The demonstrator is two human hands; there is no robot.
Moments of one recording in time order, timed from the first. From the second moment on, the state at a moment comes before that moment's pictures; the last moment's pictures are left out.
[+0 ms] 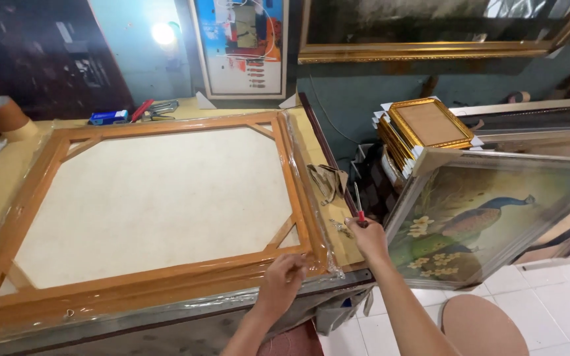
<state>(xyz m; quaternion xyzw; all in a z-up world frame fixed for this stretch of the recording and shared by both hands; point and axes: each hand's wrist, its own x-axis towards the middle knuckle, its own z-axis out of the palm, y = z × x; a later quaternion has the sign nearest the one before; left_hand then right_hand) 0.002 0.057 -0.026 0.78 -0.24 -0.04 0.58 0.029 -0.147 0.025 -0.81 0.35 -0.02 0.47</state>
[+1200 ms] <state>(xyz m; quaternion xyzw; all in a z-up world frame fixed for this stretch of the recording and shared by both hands) -0.049 0.480 -0.023 0.98 -0.12 -0.08 0.16 0.018 0.349 0.014 -0.98 0.00 0.09 0.20</state>
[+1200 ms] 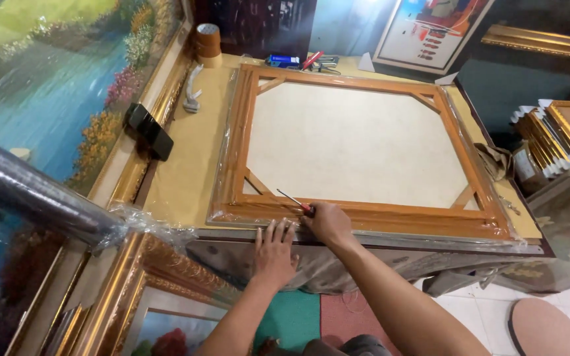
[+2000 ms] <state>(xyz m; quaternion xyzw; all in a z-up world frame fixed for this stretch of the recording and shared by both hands) -0.040 0.450 -0.009 0.98 -0.05 -0.20 0.10 -0.002 0.262 0.039 -0.67 0.32 0.07 0.66</state>
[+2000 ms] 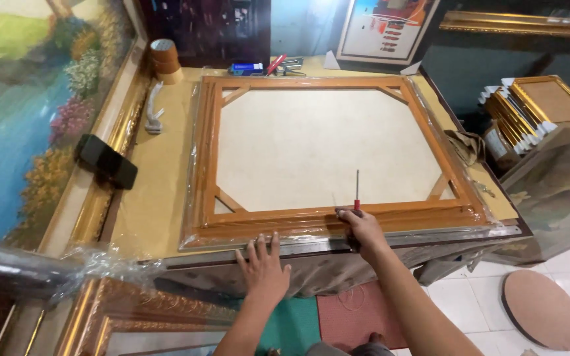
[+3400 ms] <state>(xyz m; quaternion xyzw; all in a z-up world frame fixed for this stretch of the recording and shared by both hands) 0.013 -0.002 0.032 0.91 -0.24 -0.31 0.13 0.102 -0.188 -0.019 -0.94 0.21 0.09 0.24</state>
